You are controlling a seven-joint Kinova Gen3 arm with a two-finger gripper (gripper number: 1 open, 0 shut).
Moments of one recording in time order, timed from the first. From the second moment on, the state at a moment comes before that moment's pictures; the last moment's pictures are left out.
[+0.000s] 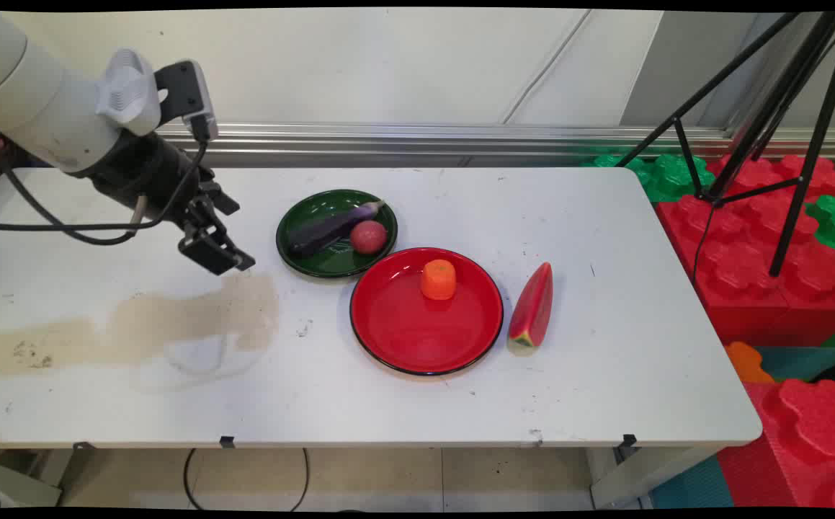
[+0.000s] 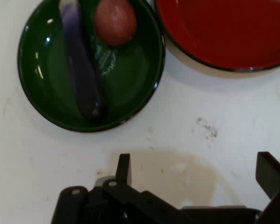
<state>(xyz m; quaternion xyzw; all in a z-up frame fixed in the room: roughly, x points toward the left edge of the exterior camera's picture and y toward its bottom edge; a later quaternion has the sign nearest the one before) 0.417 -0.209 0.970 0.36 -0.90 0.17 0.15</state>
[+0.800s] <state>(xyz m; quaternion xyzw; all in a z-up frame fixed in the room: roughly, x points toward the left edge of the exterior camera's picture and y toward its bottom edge) 0.401 -0.276 0.970 0.43 -0.86 0.22 0.16</state>
